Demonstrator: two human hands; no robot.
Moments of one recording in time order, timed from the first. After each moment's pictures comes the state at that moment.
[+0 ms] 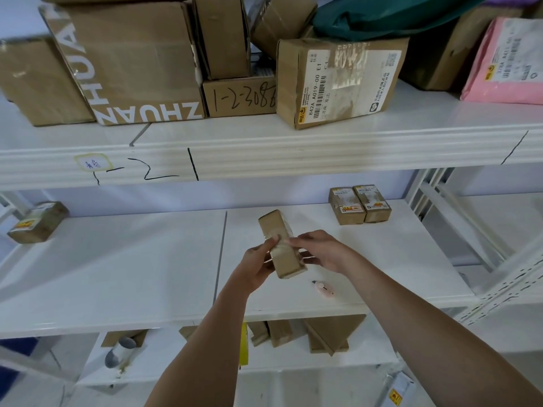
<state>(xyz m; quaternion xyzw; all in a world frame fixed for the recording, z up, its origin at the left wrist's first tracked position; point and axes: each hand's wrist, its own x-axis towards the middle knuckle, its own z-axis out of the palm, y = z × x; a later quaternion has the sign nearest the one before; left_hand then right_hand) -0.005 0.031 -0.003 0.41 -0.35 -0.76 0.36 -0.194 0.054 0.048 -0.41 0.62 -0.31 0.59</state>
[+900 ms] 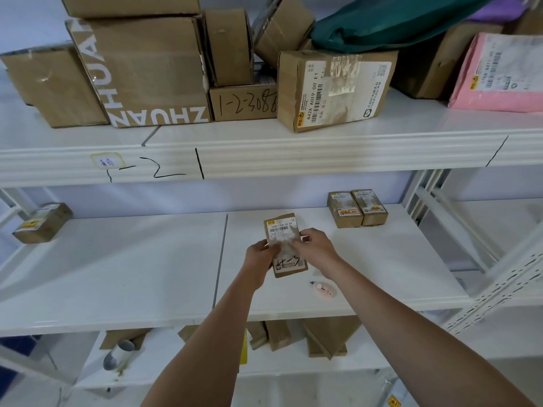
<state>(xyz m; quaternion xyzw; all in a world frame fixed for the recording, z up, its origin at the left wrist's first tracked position) -0.019 0.040 0.010 0.51 -0.39 -0.66 0.39 -0.175 0.063 0.043 -0.47 0.73 -0.33 0.37</state>
